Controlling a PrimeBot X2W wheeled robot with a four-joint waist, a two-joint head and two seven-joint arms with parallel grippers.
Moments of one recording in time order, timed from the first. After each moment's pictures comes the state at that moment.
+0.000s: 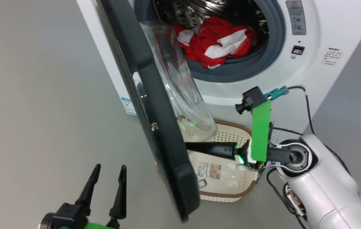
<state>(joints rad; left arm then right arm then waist) -0.02 0.03 -0.24 0.09 -0.25 -0.02 -0.25 -0.63 -0.20 0.46 0.33 1.63 0.13 0.92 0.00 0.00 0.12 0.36</state>
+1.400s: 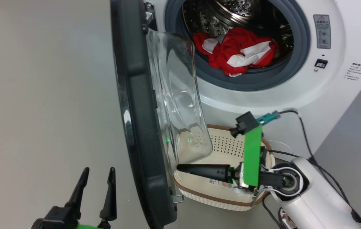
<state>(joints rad) 0.00 0.04 -0.19 0.10 -0.25 -0.01 -0.25 -0.52 -0.17 0.47 0.30 1.54 0.13 0.88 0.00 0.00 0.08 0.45</state>
